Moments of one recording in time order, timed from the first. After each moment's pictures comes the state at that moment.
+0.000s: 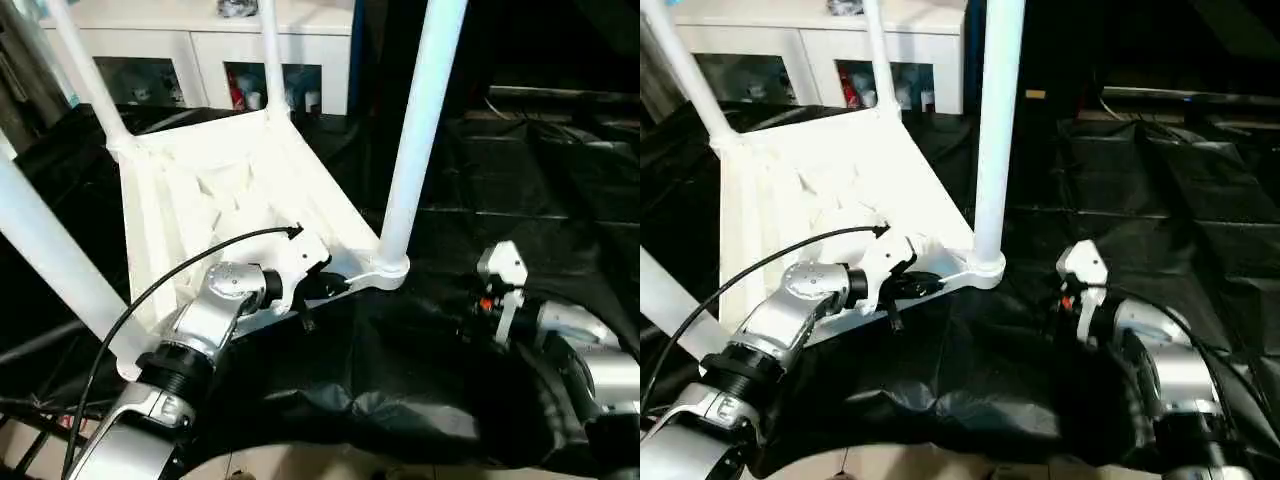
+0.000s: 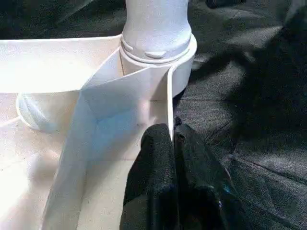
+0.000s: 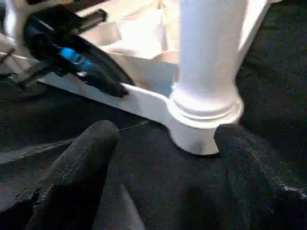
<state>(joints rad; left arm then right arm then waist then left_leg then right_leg) -0.56 0.20 -0.25 0.51 0.00 0.21 -0.93 -0.25 -0.44 -0.02 0.28 0.27 0.20 1.06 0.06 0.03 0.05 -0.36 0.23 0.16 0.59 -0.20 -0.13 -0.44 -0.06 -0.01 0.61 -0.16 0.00</state>
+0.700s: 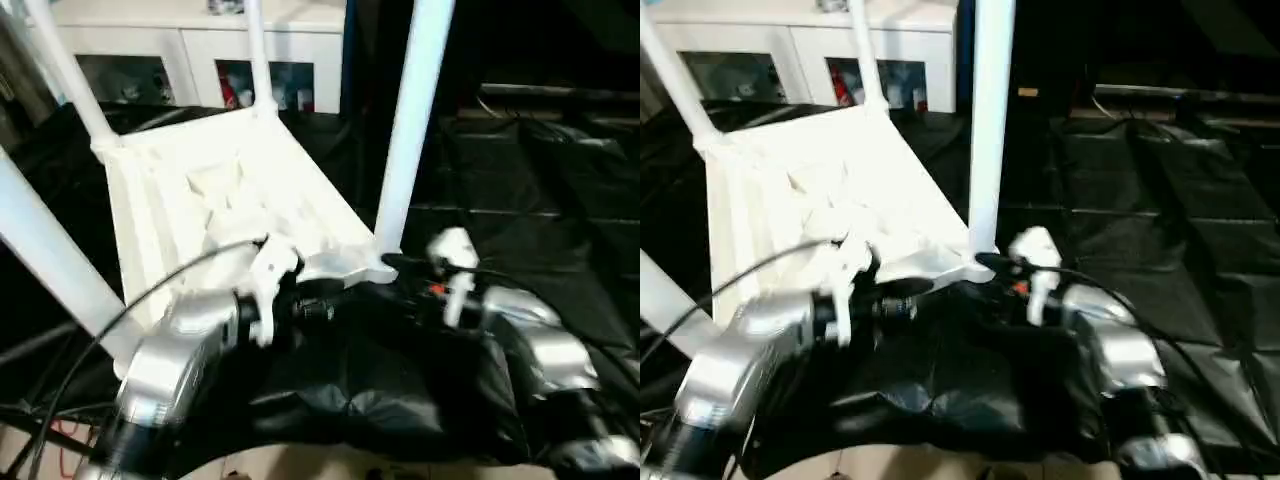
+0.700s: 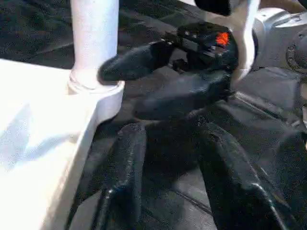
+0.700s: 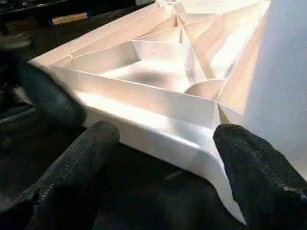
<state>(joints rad) -0.17 0.24 -0.17 -0.14 -0.22 0.50 -0.87 -0.41 -0.29 0.07 0.42 0.24 0.20 0.97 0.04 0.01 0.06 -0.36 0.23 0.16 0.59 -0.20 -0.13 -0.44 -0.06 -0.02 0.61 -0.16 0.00</state>
